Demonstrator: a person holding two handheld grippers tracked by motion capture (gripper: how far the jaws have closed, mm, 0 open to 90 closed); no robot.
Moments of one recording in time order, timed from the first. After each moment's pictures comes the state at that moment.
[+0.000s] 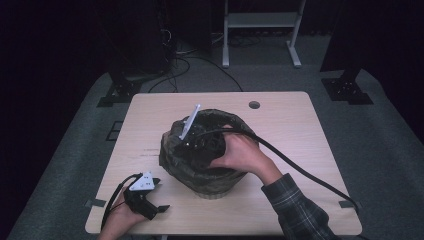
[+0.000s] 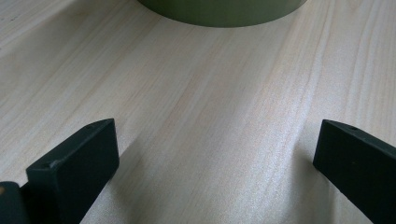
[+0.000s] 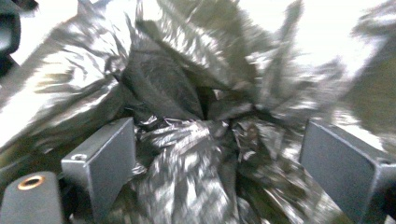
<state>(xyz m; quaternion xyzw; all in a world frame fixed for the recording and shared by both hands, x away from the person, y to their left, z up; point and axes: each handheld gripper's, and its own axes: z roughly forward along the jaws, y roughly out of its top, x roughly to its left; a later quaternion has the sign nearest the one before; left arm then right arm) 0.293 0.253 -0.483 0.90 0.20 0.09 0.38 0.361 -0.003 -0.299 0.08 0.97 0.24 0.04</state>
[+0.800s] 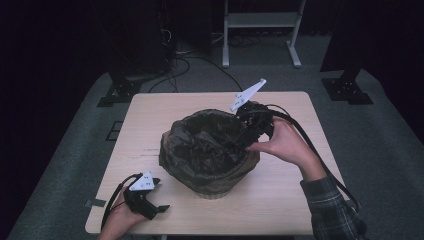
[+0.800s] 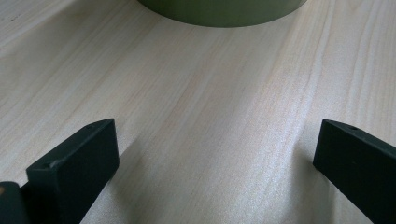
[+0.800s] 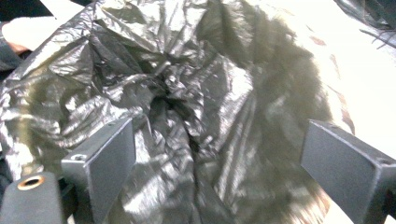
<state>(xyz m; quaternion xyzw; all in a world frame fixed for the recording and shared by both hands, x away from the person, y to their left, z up) 0.292 0.253 -0.483 0.90 0.20 0.09 0.38 0.371 -0.117 -0.259 0.17 0.92 0.35 0.07</state>
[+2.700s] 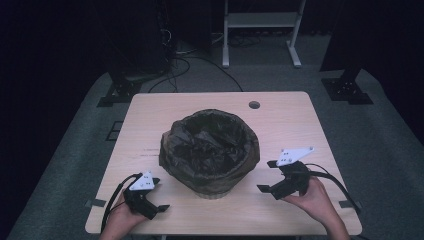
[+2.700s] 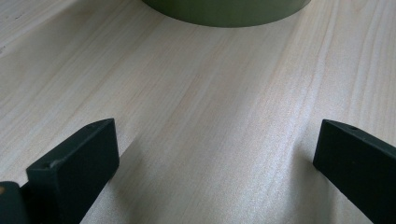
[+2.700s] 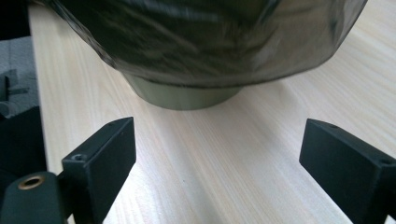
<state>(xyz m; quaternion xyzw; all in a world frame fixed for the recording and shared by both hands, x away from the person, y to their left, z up) 0.293 0.253 -0.483 0.90 0.21 0.09 0.37 0.301 -0.218 -0.407 0.25 0.87 0.41 0.08</state>
